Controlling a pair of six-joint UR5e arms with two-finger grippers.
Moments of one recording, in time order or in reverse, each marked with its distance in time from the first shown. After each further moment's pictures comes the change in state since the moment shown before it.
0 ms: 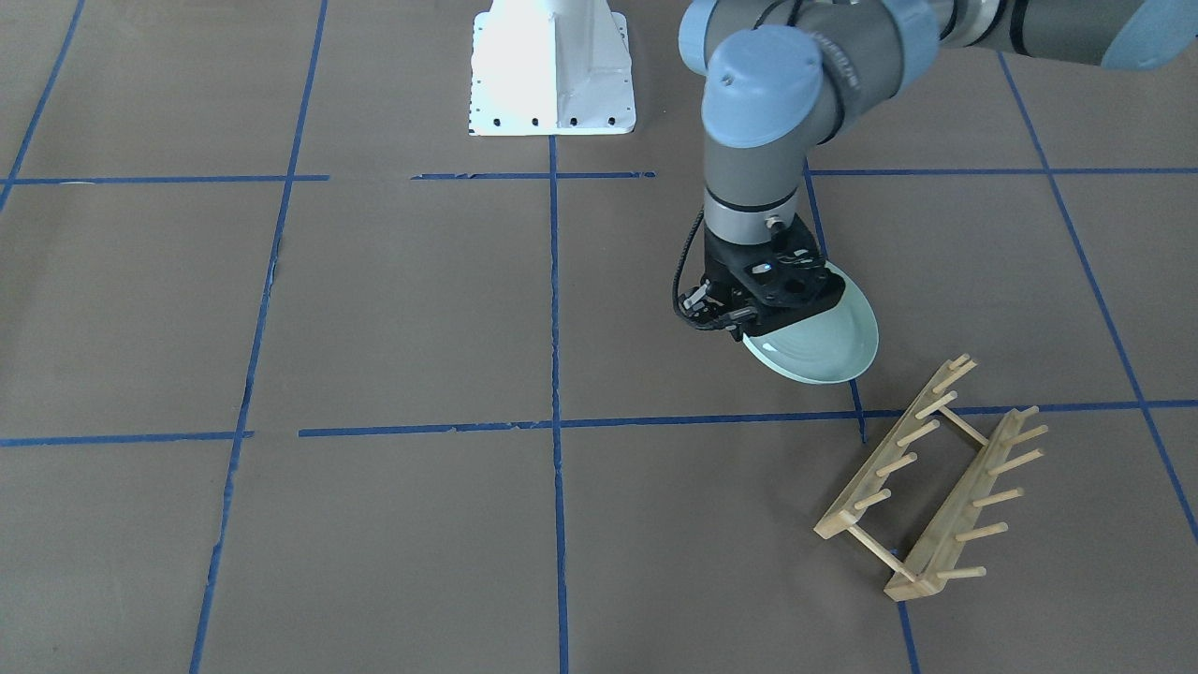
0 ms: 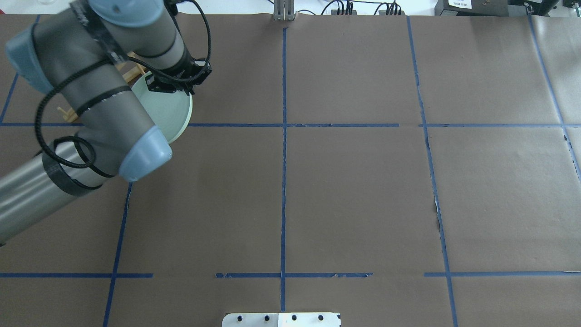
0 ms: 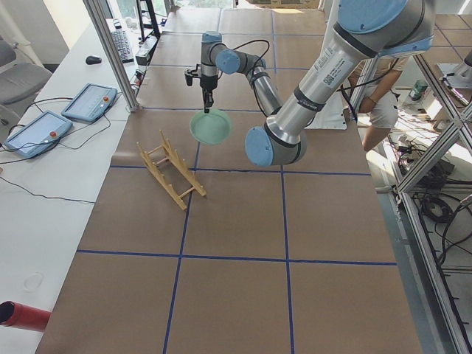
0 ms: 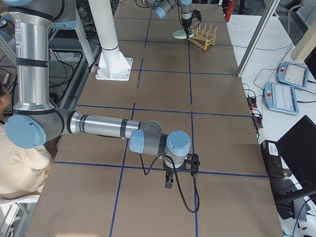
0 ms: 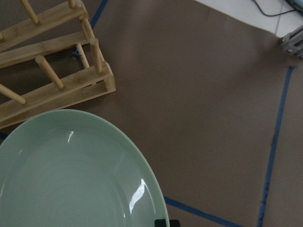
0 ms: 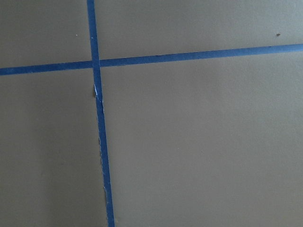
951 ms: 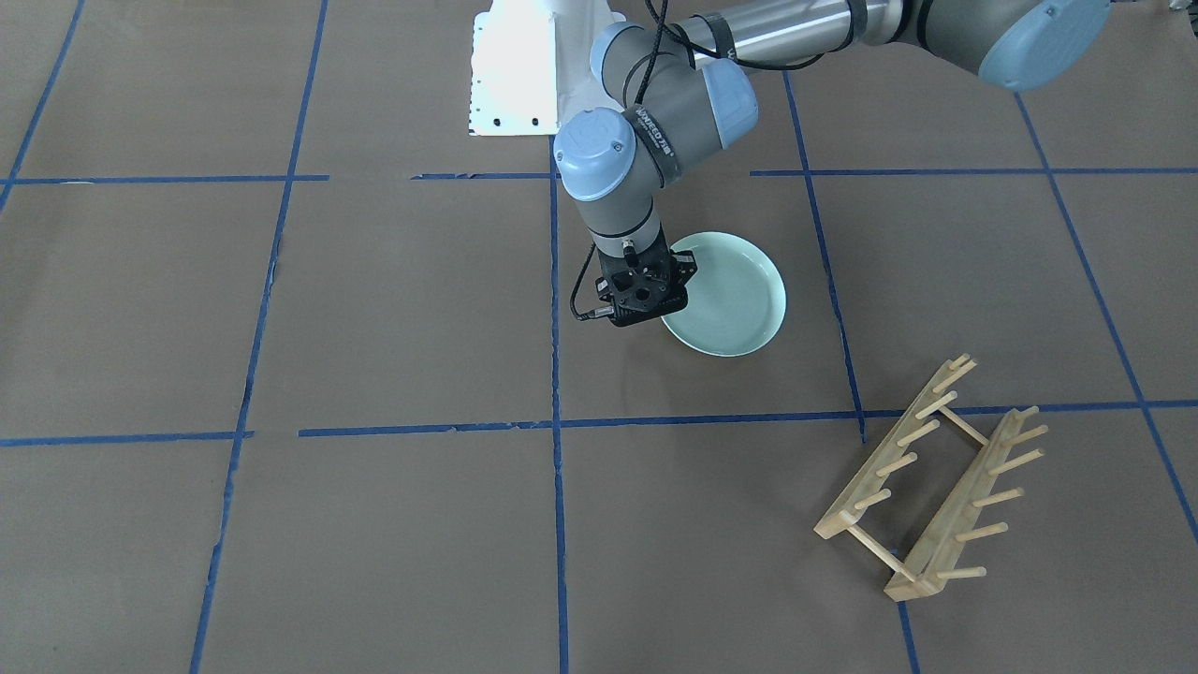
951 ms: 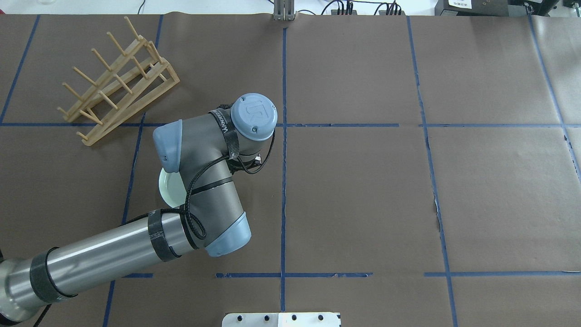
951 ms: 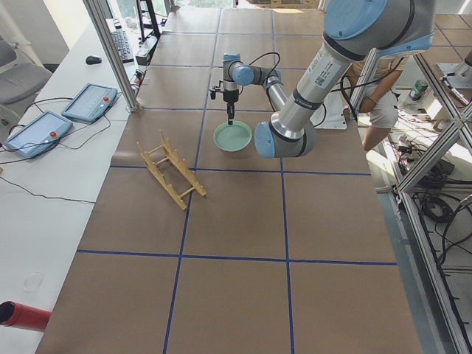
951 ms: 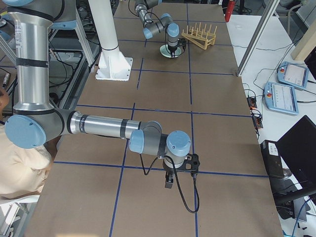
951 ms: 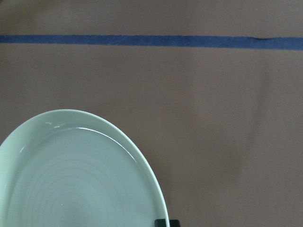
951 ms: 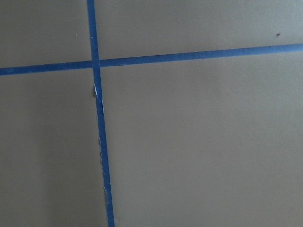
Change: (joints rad) left arm 0.186 -0.014 0.140 -0.114 0.046 -0.031; right arm 0.000 0.000 0.000 0.000 0.000 0.000
